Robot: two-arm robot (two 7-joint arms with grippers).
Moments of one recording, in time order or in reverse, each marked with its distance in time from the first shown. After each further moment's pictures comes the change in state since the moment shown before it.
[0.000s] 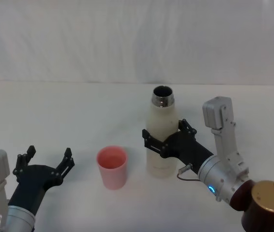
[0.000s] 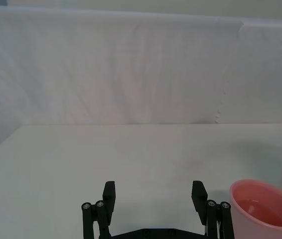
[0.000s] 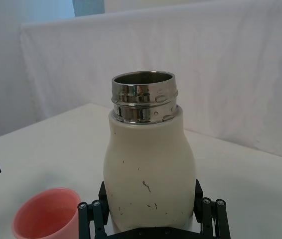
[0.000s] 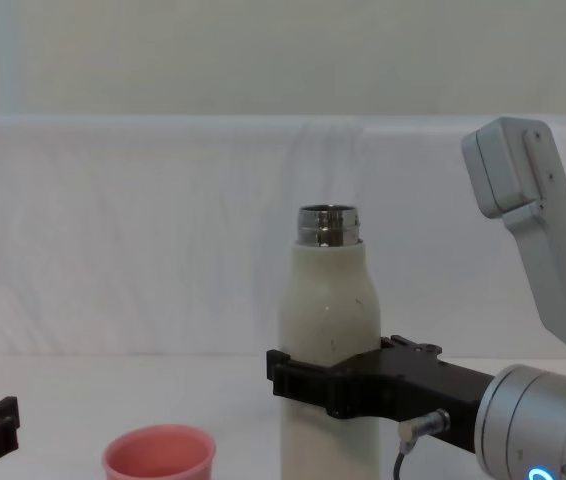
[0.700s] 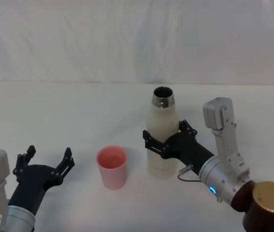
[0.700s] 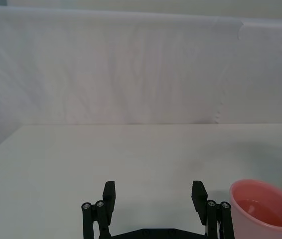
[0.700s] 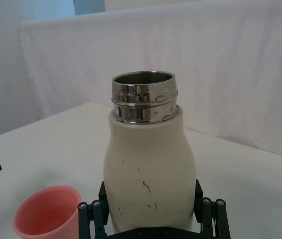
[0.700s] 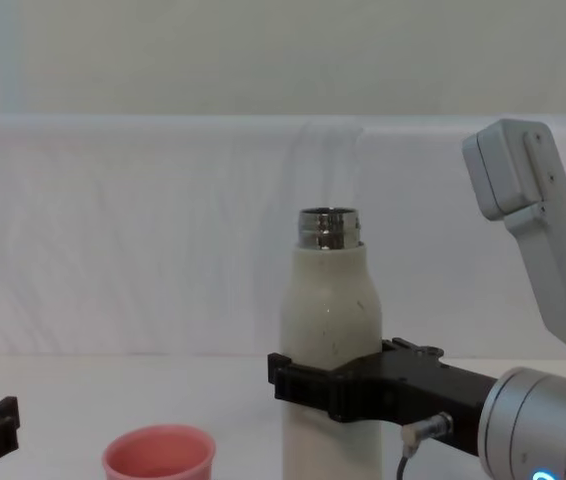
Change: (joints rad) left arm 0.000 0.000 0.000 0.000 0.000 0.000 0.000; right arm 0.008 0.037 -0.035 -0.004 0.039 -0.001 -0.030
